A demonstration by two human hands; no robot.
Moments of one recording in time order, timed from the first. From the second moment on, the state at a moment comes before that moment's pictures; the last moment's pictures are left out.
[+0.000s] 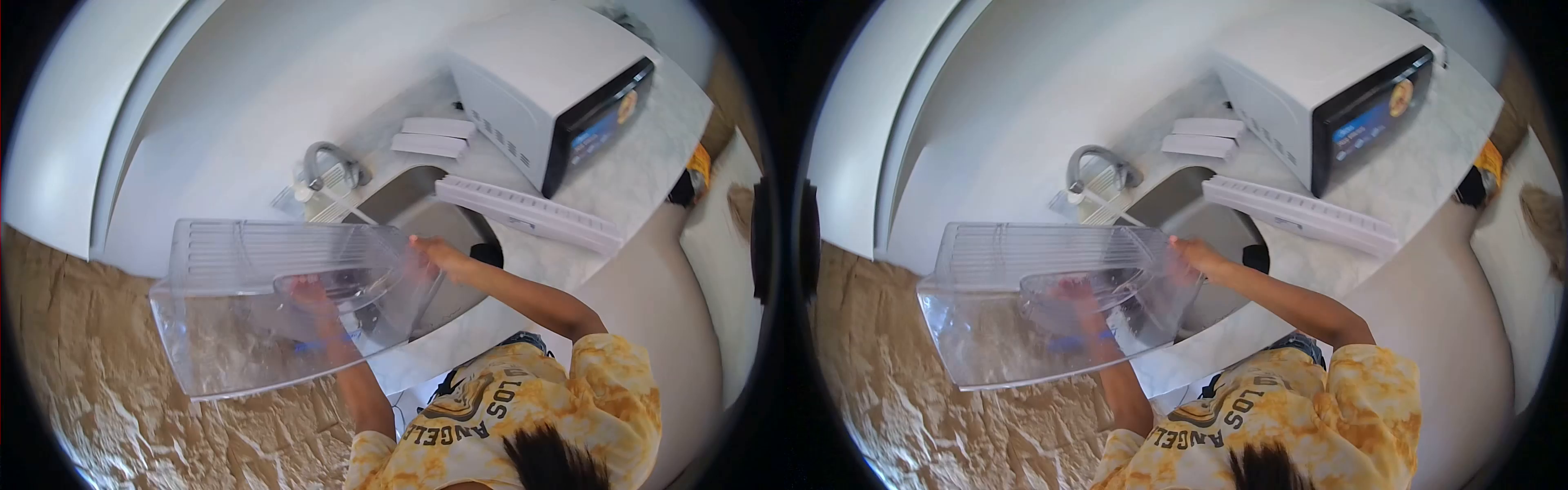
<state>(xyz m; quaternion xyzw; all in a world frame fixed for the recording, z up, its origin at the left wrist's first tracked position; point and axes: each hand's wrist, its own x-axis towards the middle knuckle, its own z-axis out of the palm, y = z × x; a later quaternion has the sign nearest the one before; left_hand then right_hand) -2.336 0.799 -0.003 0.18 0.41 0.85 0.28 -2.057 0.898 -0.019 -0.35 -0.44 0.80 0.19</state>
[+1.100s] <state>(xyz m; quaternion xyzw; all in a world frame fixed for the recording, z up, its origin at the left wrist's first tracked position) -2.357 0.823 -0.093 0.10 0.41 0.90 0.08 -2.173 1.014 -0.068 -0.17 -0.74 0.64 0.14</state>
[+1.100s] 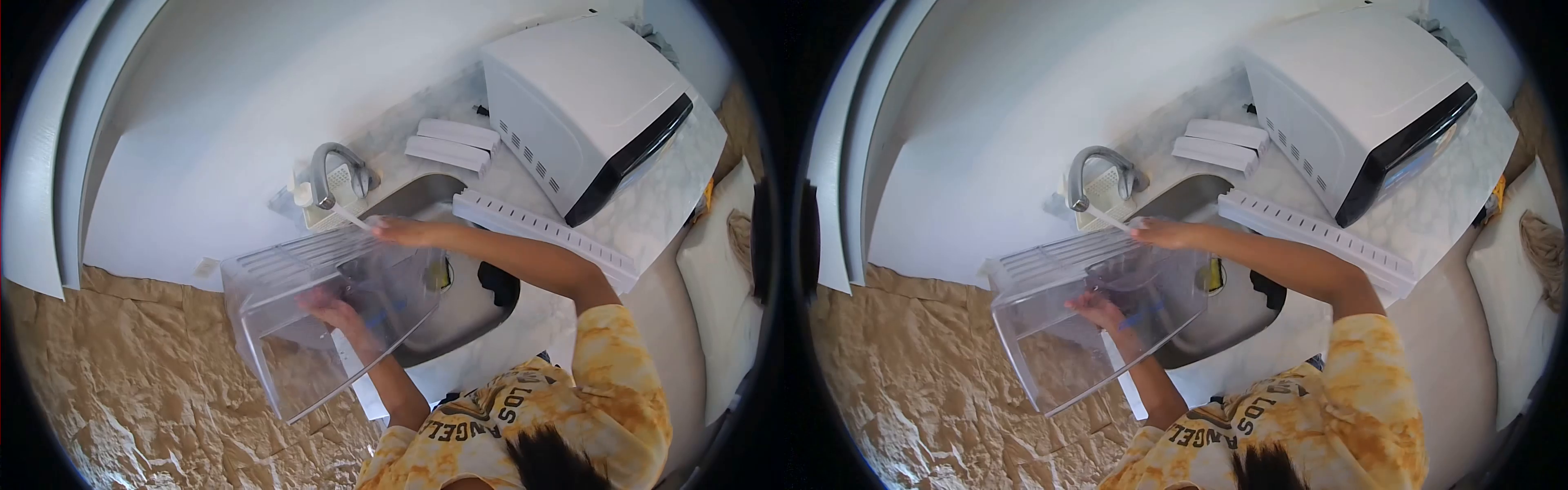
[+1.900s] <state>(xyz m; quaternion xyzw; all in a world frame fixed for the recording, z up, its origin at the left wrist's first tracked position) -2.302 0.807 -0.037 0.10 0.46 0.86 0.21 -2.241 1.034 -0.105 -0.23 -0.84 0.48 0.12</state>
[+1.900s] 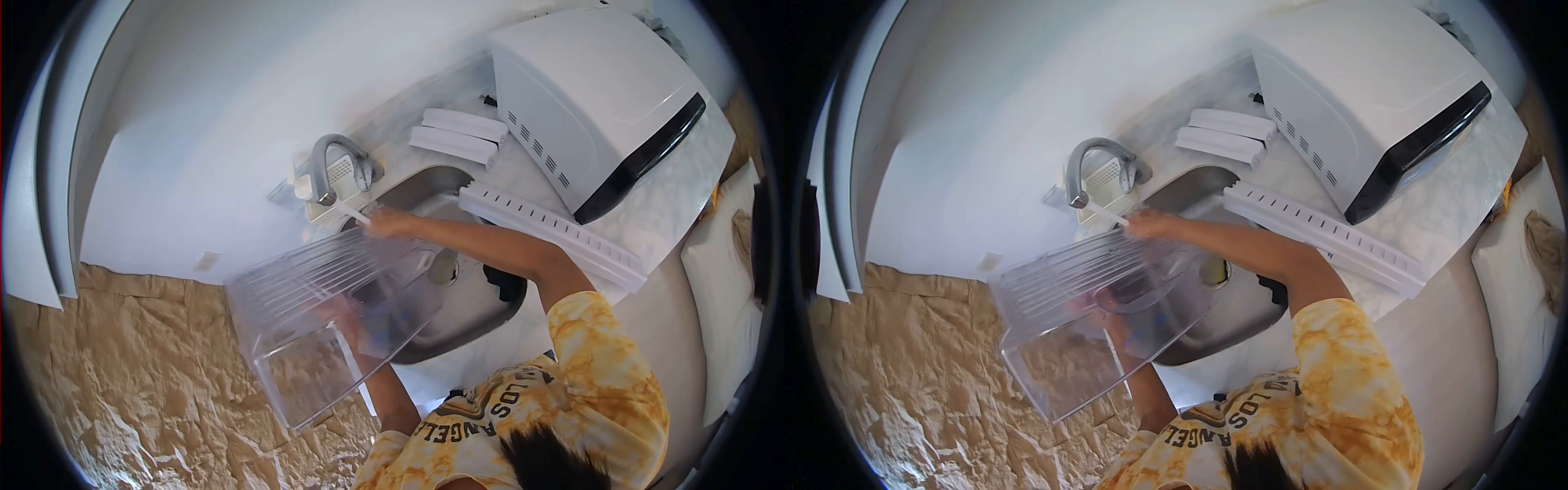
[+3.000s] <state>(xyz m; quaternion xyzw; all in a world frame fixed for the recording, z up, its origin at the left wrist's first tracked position) -2.303 0.739 -0.014 0.12 0.49 0.84 0.18 -2.152 0.998 -0.162 -0.24 -0.52 0.82 0.01</state>
